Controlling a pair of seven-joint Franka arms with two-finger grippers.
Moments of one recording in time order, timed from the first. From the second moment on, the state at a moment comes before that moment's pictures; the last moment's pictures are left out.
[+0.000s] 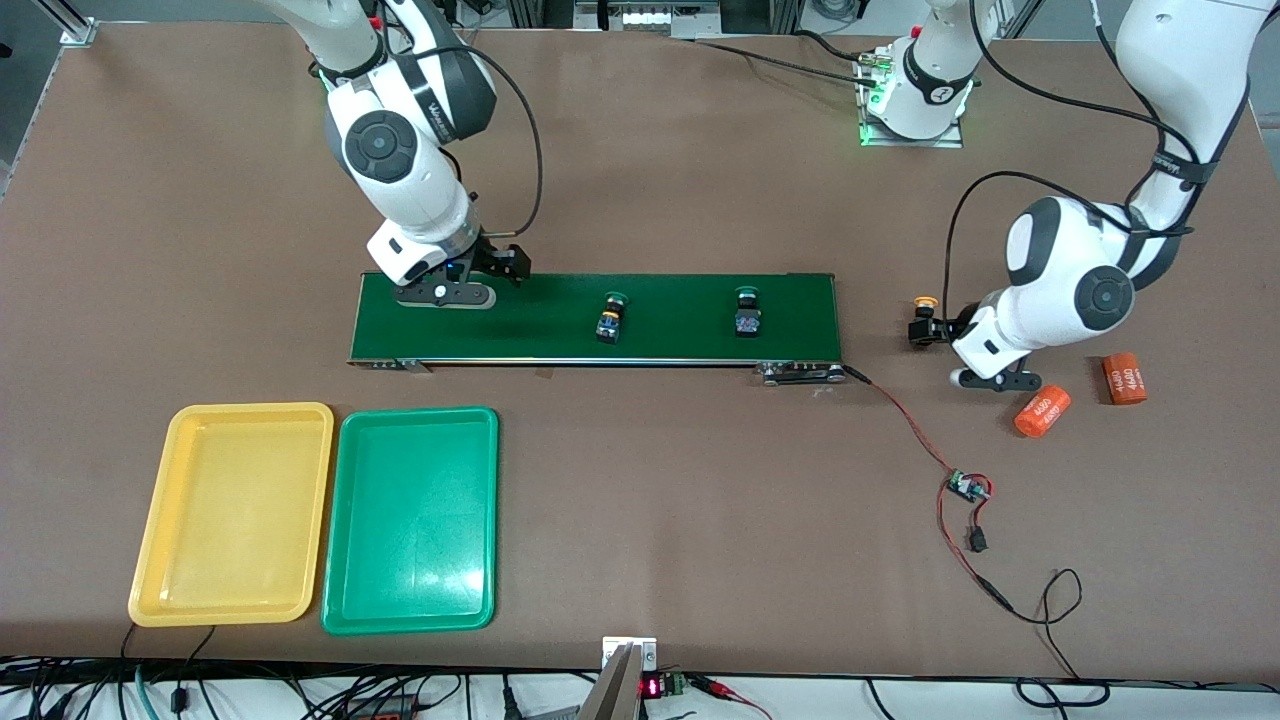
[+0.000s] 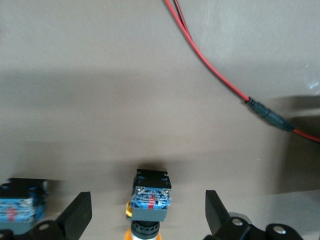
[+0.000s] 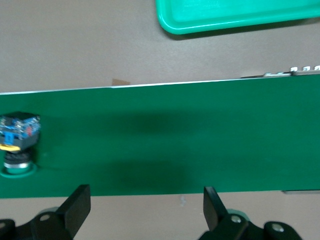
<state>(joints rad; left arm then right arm) 0.47 0.39 -0.50 -2.21 0.10 2.34 -0.09 0.47 0.16 0.09 -2.09 0.05 2.24 0.60</state>
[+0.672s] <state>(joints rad) 0.47 0.41 -0.50 -2.28 0.10 2.37 -0.09 0.57 0.26 0.09 -2.02 0.05 2.30 0.74</state>
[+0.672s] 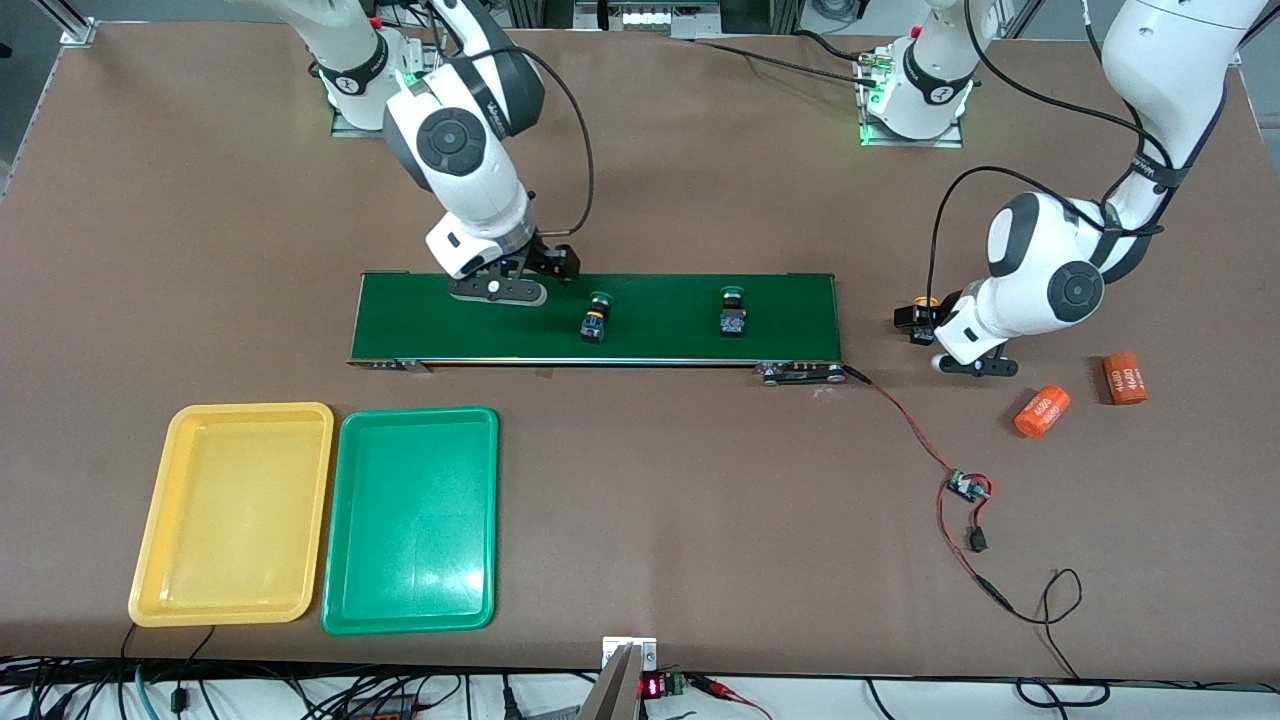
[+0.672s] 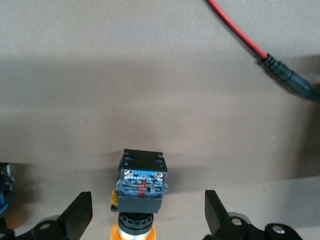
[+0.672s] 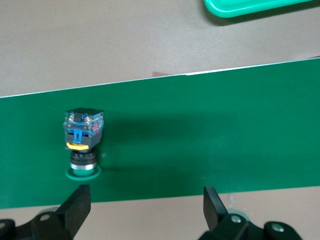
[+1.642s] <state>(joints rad) 0.47 0.43 -0.49 -2.28 0.26 2.37 -0.08 0.57 0.46 0.08 -1.84 0.05 2.31 0.86</state>
